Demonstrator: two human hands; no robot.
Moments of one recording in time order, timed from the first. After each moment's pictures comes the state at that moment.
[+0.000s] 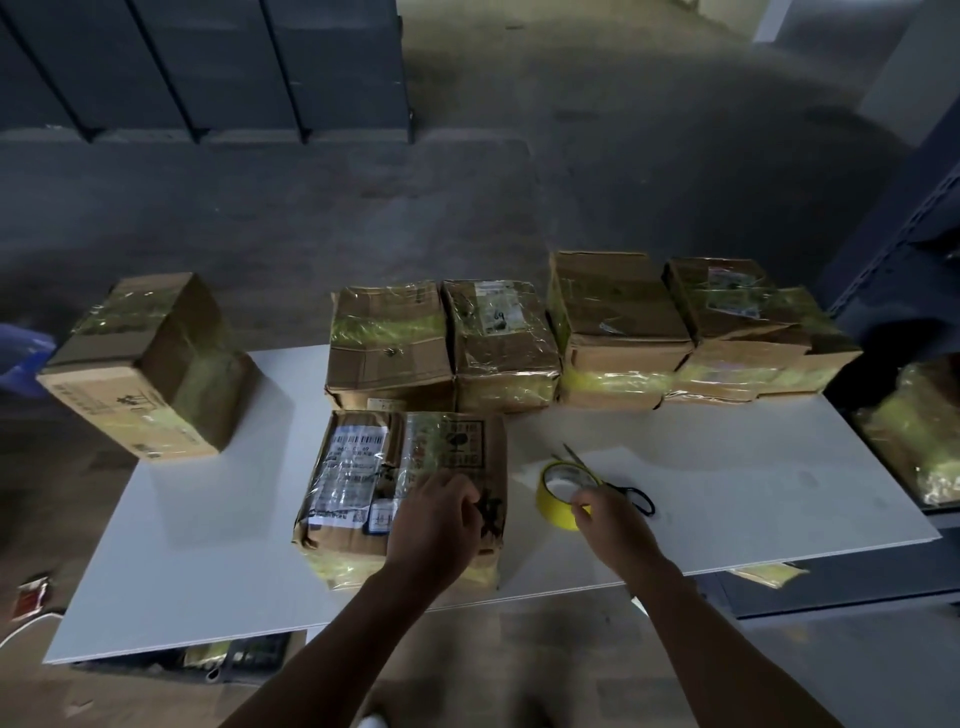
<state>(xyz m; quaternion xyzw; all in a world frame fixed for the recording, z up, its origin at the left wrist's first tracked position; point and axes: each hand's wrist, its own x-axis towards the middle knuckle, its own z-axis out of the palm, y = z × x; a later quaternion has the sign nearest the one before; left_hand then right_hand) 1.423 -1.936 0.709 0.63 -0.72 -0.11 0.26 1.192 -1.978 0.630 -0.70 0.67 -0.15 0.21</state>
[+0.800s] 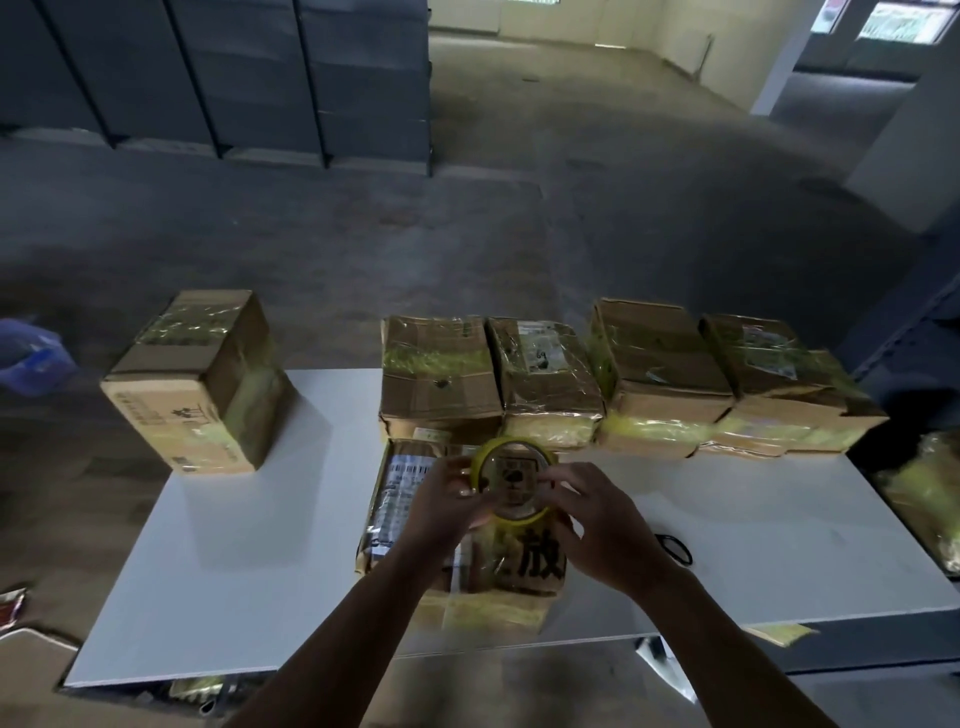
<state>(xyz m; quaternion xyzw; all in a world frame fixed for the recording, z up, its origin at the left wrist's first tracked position) 1.484 -1.965 0.746 0.61 -0.38 -0.55 0.44 1.277 -1.984 0.733 -0.88 0.39 -0.25 0.07</state>
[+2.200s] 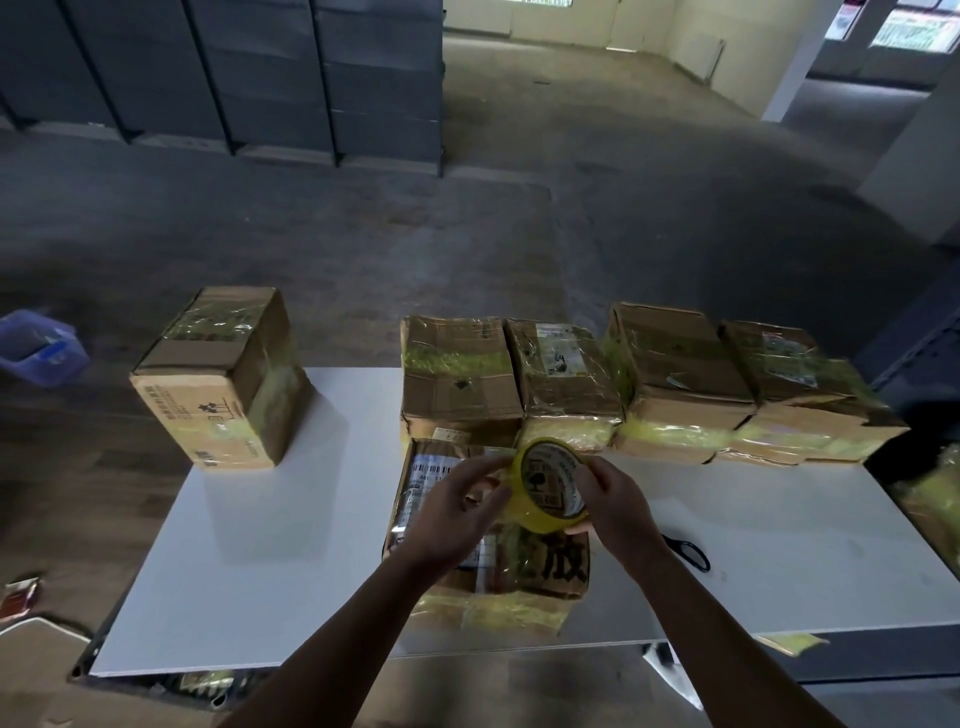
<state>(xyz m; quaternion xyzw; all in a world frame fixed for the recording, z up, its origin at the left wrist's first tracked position) 1.511 -1.953 0.750 0.51 -0.57 -0.46 0.44 1.312 -1.990 0.748 -0.58 0.61 -0.33 0.43</state>
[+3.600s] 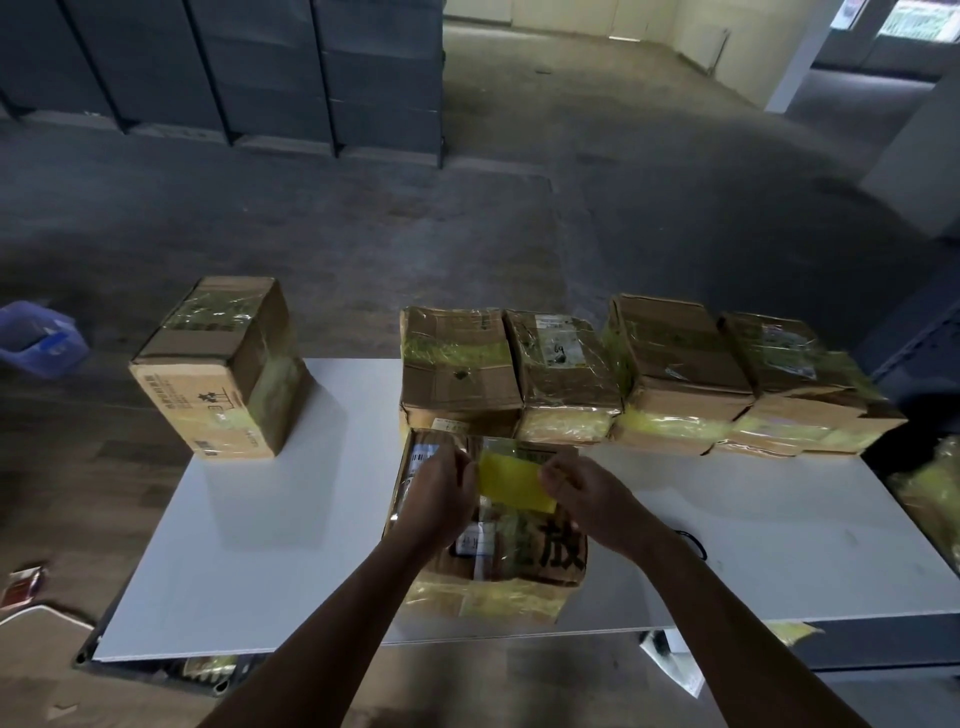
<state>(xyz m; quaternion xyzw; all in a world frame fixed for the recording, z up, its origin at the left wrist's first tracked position) 1.515 -1.967 0.739 0.65 -0.62 -0.28 0.34 1.315 -1.987 0.764 -0.73 0.53 -0.19 0.40</state>
